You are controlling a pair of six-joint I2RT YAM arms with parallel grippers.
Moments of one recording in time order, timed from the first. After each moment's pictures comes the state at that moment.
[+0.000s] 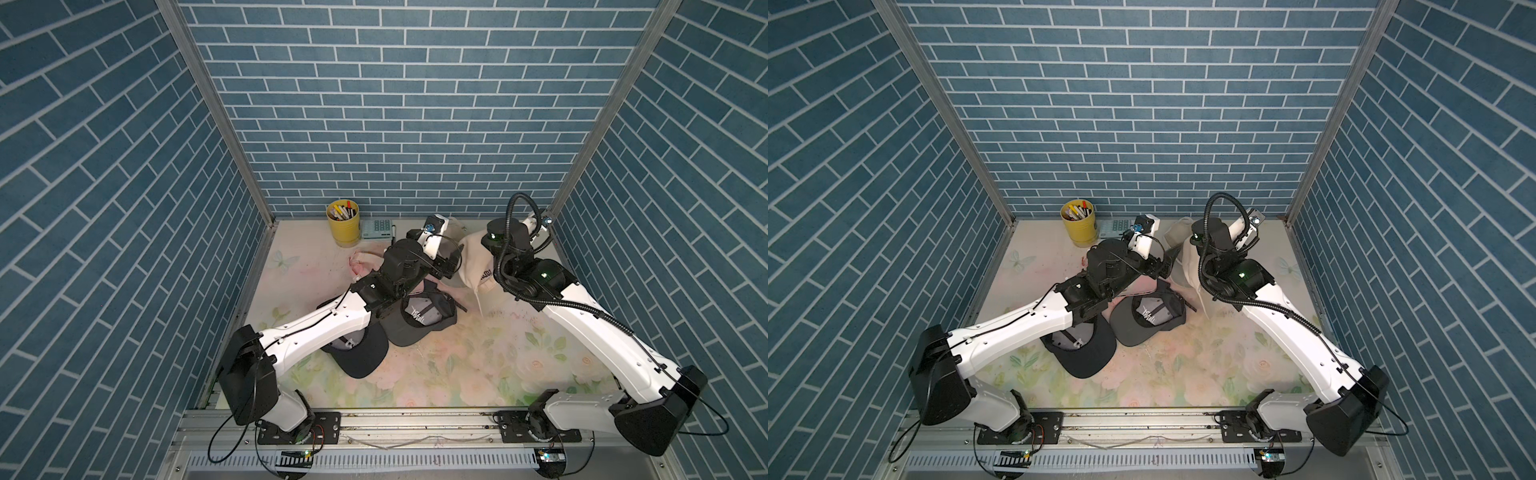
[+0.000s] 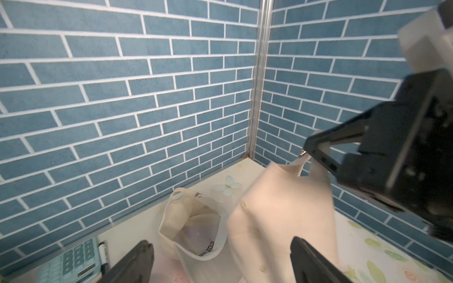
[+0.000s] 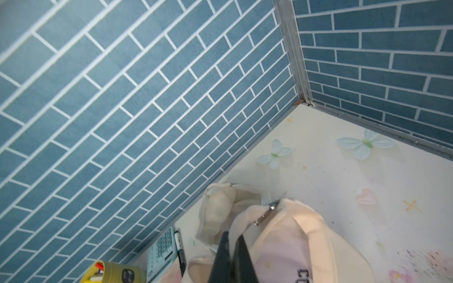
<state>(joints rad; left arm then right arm) -0.92 1.52 1.26 0.19 -0.21 -0.04 0.68 1.31 1.40 -0.56 0.86 0.97</state>
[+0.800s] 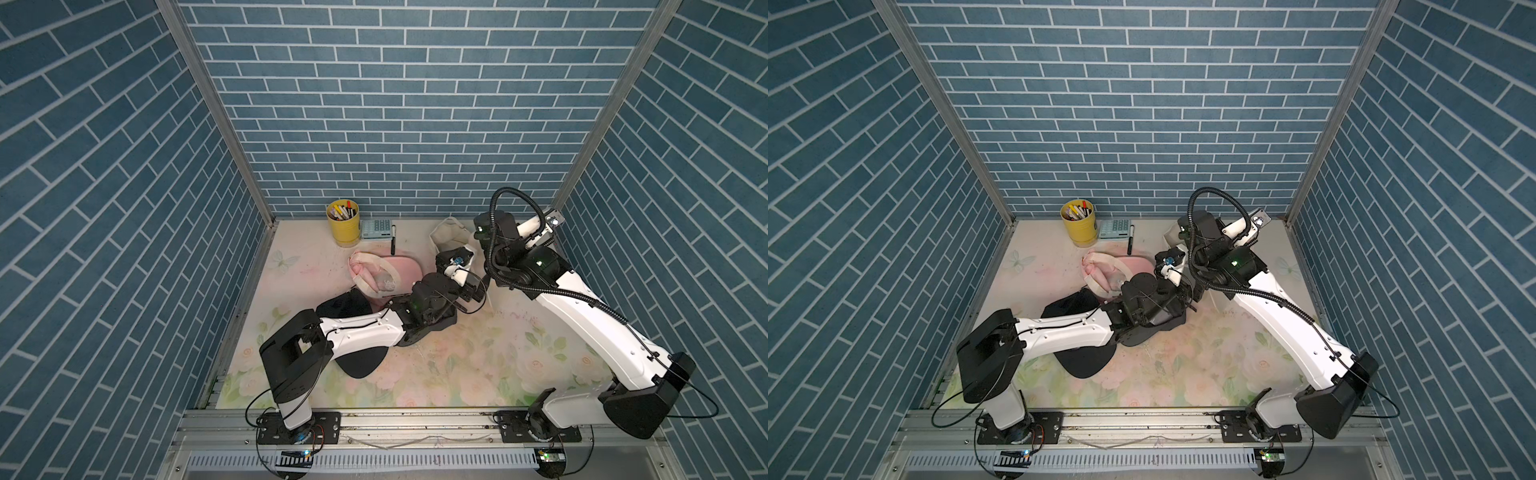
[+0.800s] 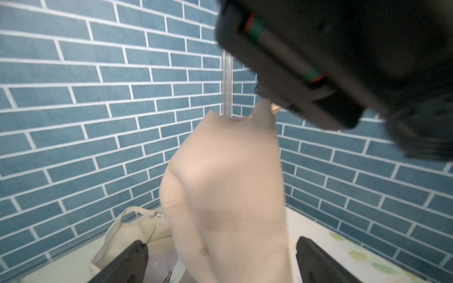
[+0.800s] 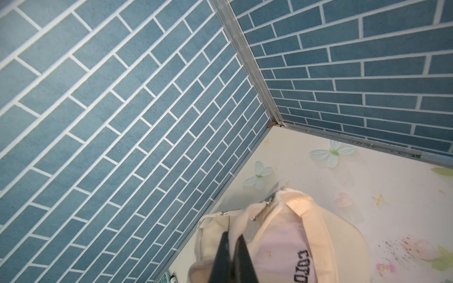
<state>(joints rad) -1.06 1.75 1.15 0.71 -0.28 0.01 0.74 1.39 1.55 -0.78 1.10 1.19</state>
